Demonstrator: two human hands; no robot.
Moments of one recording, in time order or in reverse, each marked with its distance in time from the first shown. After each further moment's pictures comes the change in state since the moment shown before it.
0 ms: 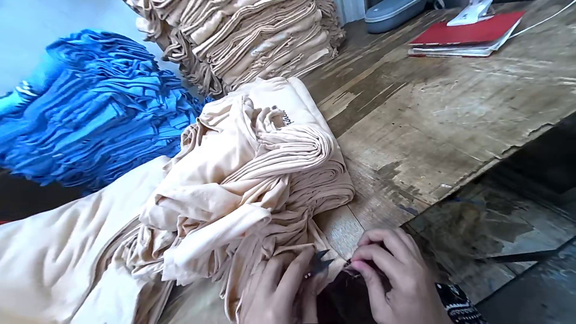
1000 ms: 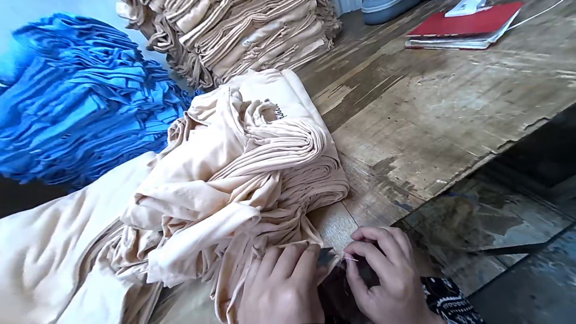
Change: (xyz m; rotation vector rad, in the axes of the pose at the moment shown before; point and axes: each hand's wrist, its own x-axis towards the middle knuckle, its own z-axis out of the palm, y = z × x) left_hand 0.022 0.020 -0.001 0.244 -0.094 0.118; right_hand -0.010 0.010 0.020 -0.118 0.156 -0.037
